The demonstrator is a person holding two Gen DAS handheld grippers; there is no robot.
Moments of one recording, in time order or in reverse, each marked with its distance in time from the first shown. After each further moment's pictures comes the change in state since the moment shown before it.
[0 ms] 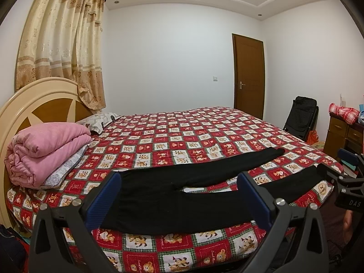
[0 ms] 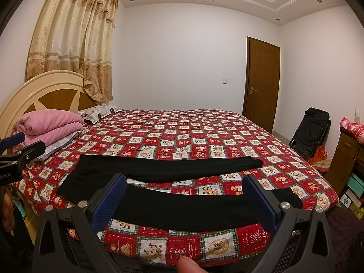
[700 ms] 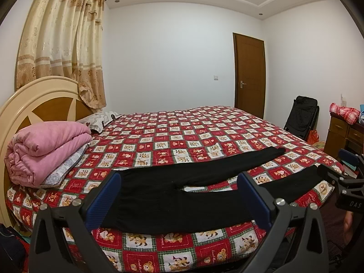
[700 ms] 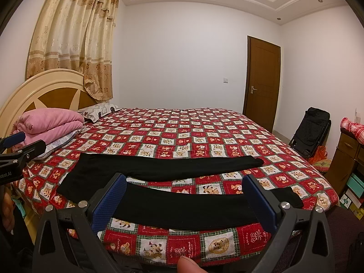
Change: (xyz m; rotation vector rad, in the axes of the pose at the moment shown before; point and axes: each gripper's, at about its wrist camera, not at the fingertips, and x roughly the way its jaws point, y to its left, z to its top) left arm 0.001 0.003 -0.002 -0.001 0.001 0.000; right arm -0.001 -0.001 -0.004 -0.003 0.004 -0.001
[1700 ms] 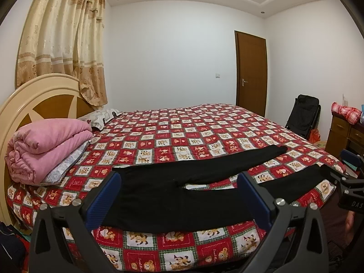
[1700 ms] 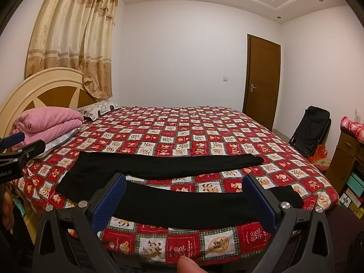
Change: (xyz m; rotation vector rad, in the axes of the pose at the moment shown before) left arm 0.000 0.007 -0.003 -0.001 0.010 0.002; right arm 0.002 0.000 -0.010 -0.003 0.013 -0.002
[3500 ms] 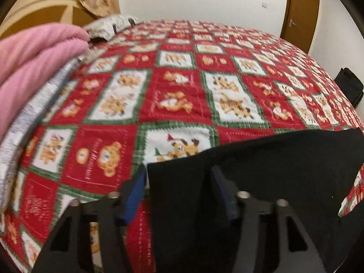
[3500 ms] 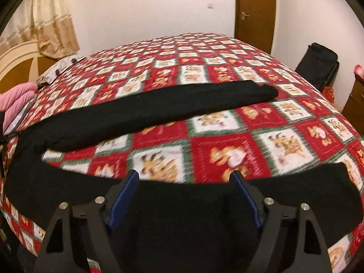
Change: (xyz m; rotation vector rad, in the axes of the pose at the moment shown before) left arm 0.408 0.220 -0.071 -0.129 0.580 0.066; right arm 0.275 -0.137 -0.052 0.132 0.437 -0.037
